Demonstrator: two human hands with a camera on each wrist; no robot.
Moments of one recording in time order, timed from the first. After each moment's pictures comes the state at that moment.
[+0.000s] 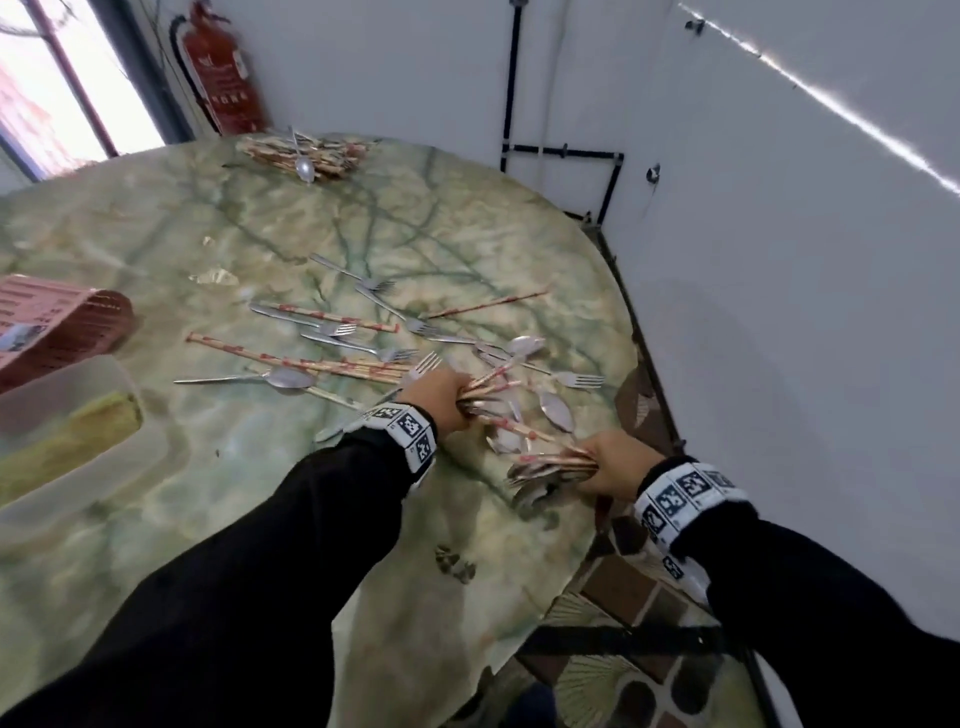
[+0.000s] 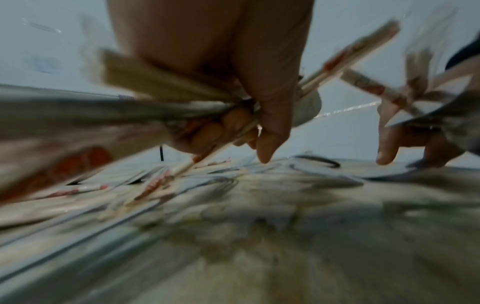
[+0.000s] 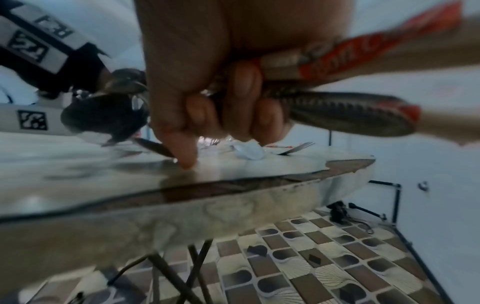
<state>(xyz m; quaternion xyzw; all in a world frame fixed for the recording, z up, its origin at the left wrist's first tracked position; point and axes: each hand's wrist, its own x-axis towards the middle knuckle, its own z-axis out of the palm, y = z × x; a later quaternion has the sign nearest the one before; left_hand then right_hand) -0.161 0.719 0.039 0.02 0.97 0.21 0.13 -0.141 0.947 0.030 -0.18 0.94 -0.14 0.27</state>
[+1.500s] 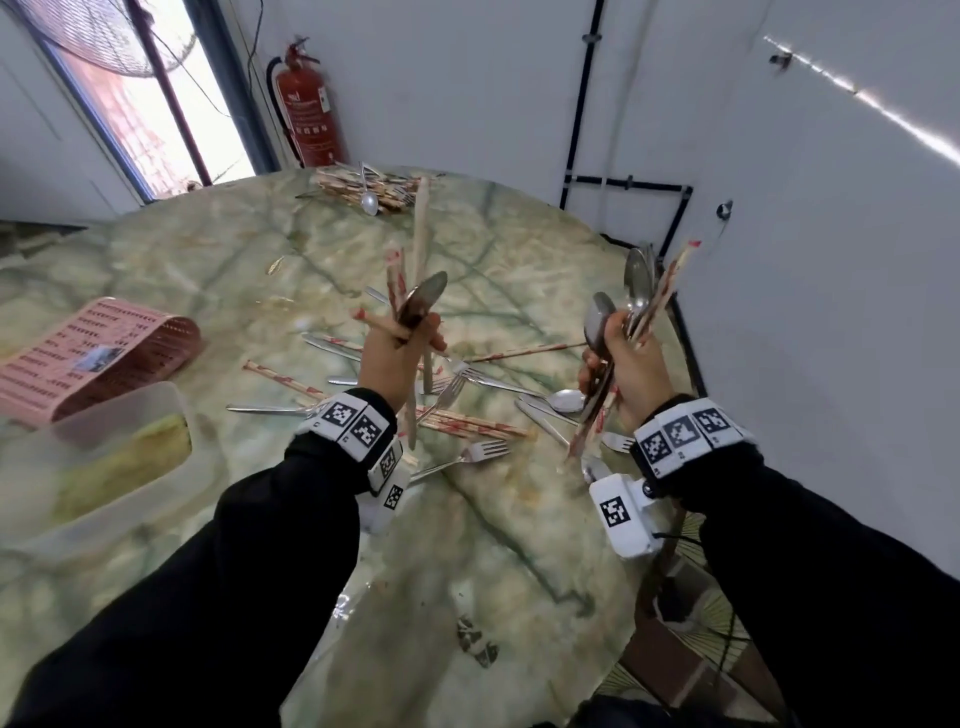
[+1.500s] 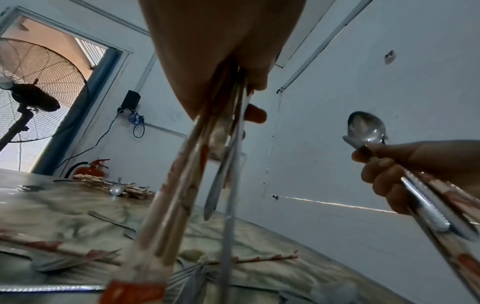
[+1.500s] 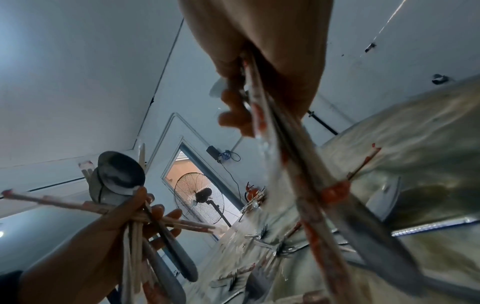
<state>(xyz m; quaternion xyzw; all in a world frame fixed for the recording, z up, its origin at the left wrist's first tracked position) -0.203 0.649 0.077 -0.10 0.75 0.62 -0.21 -0.263 0.874 0.072 0.02 0.58 -0.81 0.08</state>
